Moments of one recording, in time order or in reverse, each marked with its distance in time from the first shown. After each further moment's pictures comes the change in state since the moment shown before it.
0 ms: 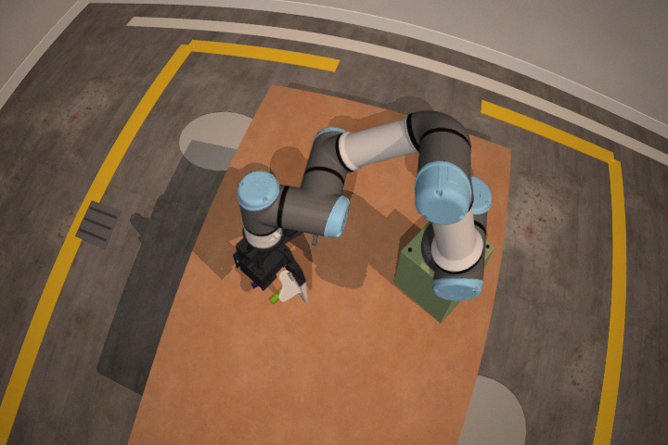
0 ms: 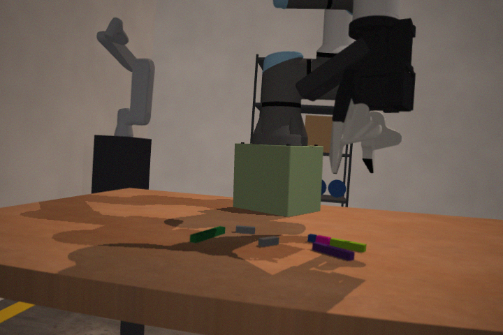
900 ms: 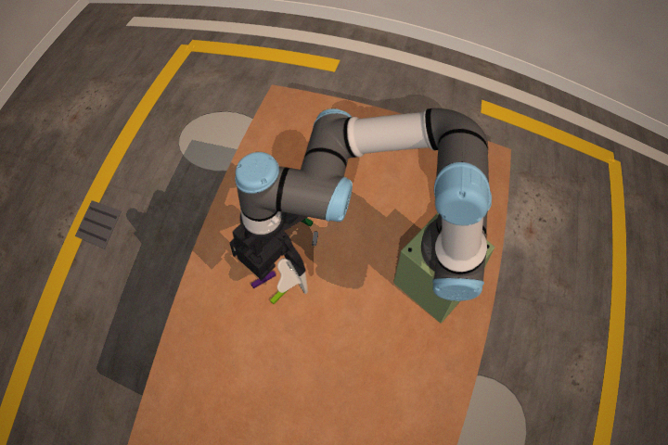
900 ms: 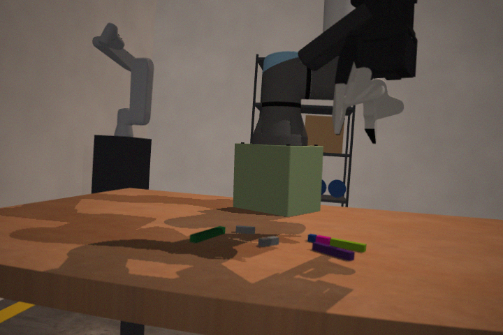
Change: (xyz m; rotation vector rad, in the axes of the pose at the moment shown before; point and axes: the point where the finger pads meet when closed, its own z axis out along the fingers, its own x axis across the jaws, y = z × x) arm 0.000 0.000 -0.047 -0.002 -0.003 0.000
